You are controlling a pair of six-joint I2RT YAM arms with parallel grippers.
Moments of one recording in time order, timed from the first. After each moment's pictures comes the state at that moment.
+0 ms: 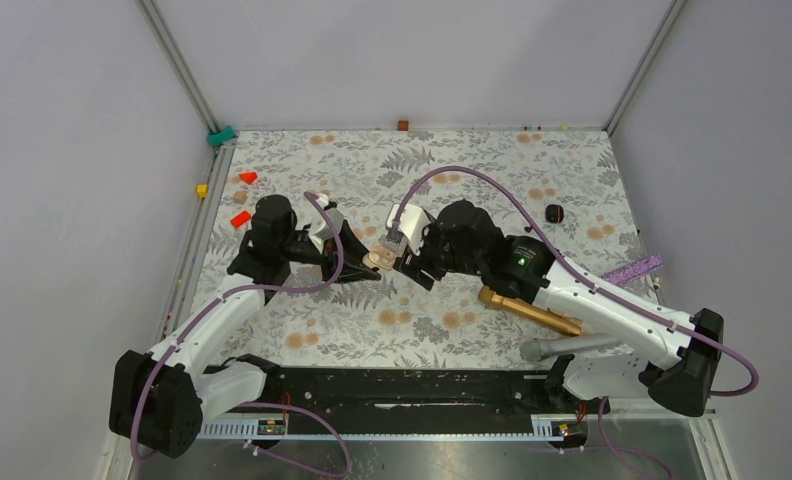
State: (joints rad) left arm -0.34 1.08 0.69 0.17 1.36 0.10; right arm 0.98 1.25 1.18 -0.48 -0.05 -0.31
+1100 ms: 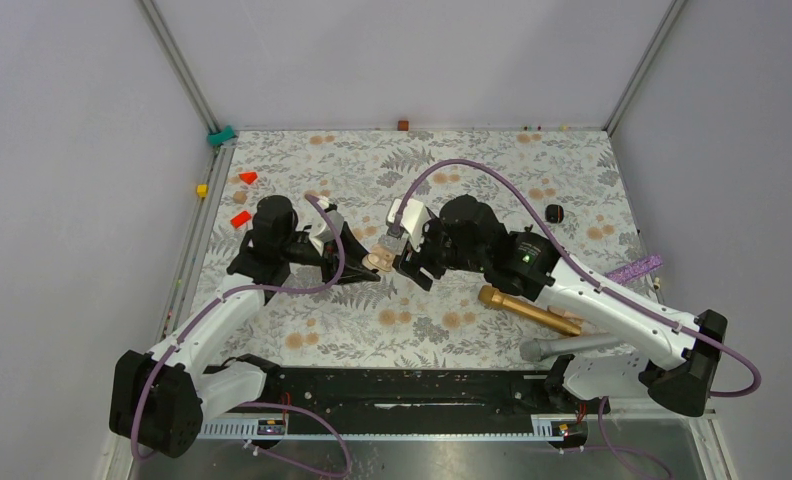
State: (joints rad) left arm -0.34 1.08 0.69 0.12 1.36 0.15; right arm 0.98 1.25 1.23 -0.52 -0.10 -0.27
